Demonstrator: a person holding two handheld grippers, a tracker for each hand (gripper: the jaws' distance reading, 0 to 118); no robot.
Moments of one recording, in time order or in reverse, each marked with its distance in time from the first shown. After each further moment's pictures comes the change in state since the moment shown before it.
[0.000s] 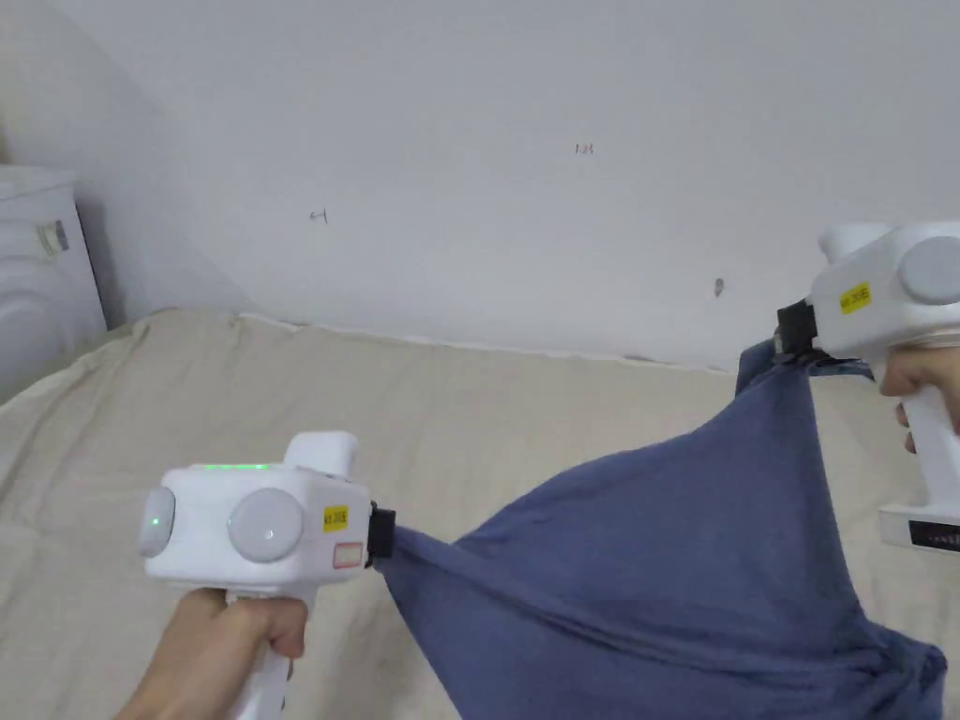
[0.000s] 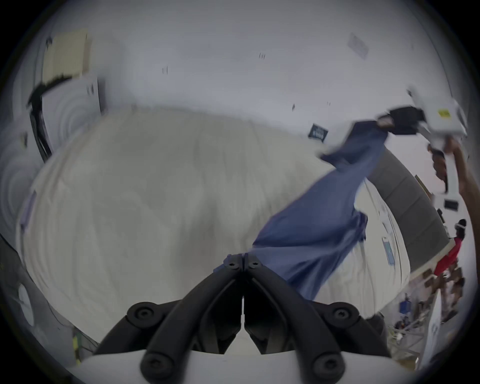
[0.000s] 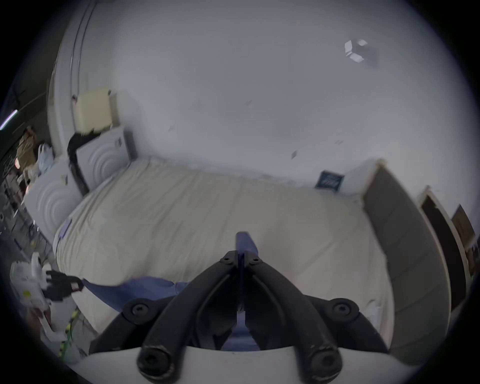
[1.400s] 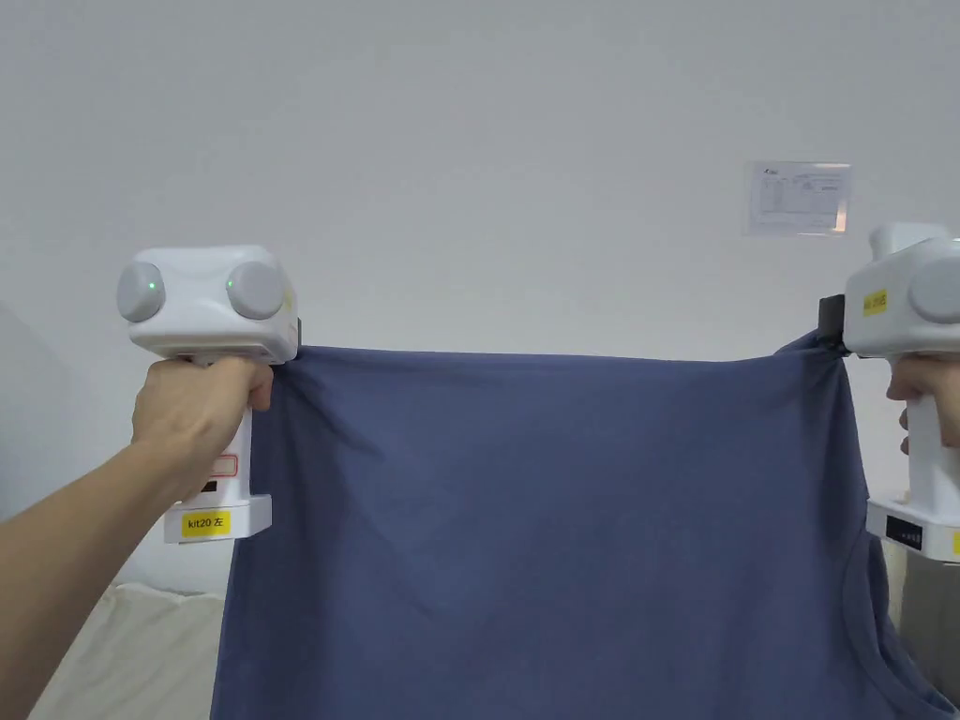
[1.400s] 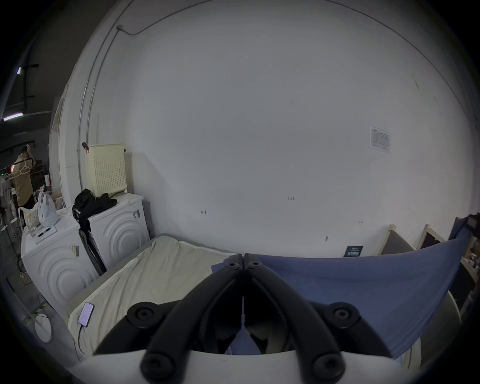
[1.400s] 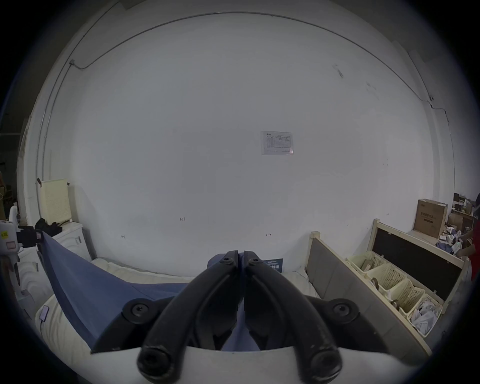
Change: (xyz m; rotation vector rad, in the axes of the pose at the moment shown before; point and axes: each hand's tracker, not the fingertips) left arm 0.066 0.327 0.057 0.467 0.277 0.024; right arm 0.092 0.156 0.080 0.455 -0.248 -0.150
